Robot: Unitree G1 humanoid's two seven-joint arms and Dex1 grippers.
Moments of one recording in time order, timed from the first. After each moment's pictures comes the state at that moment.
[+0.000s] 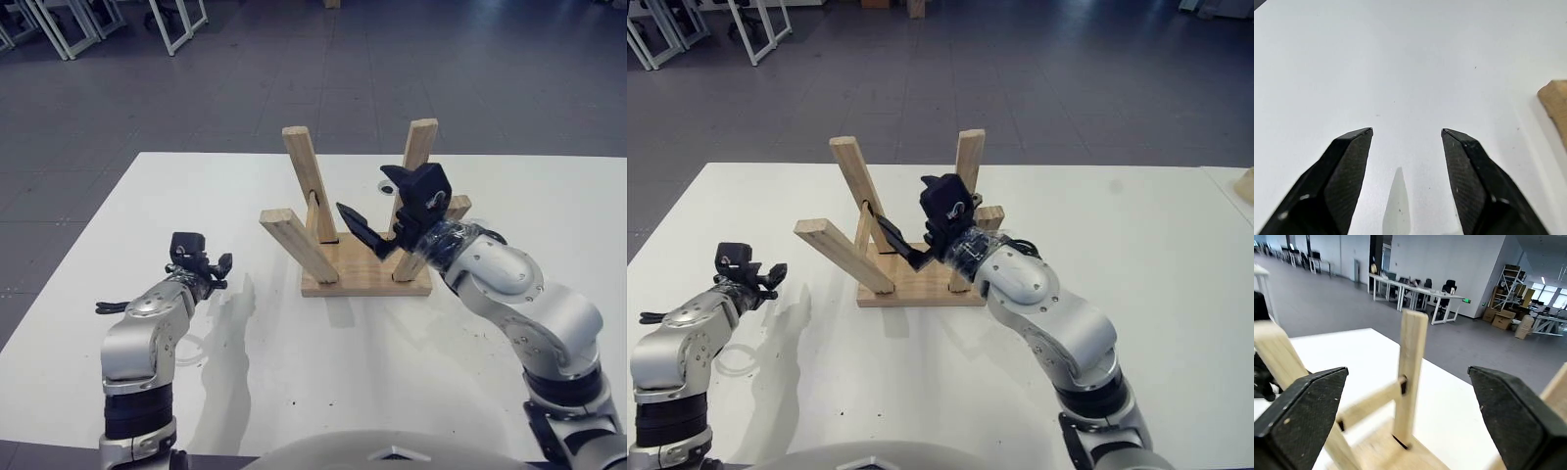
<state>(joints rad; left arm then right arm) -0.06 0.39 0.27 -0.34 -0.31 0.93 -0.18 -0.40 -0.35 0.23 -0.76 0.61 0.87 0.06</state>
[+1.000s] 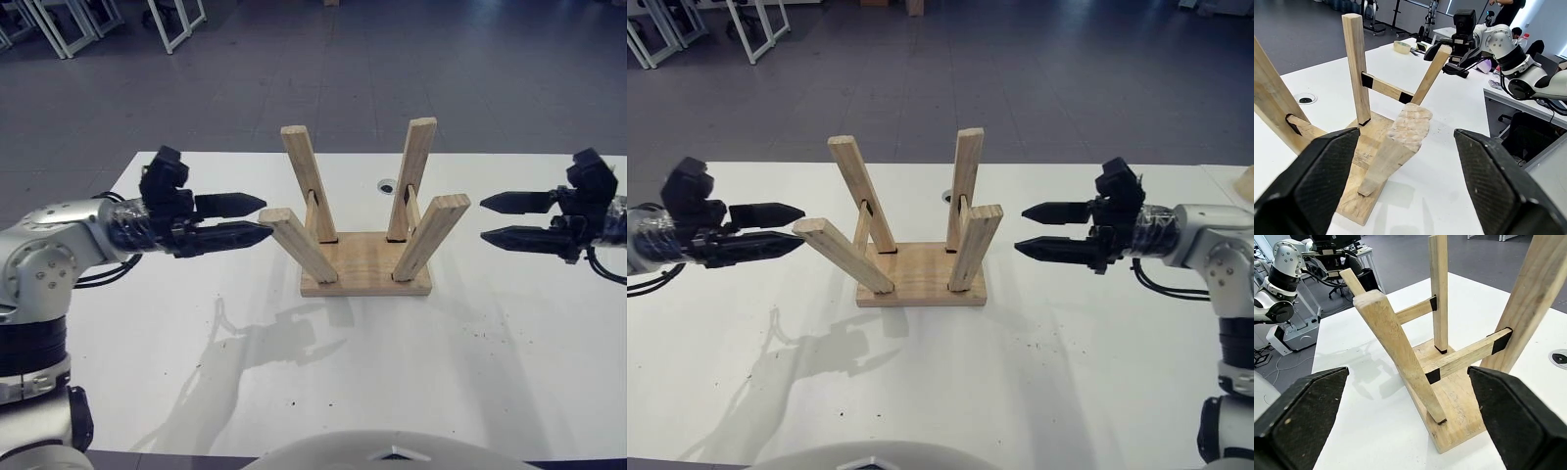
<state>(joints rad) -0.37 0.91 0.18 -0.19 -0.92 0.93 -1.13 -0.46 -0.99 -0.05 0.02 0.78 0.78 1.32</state>
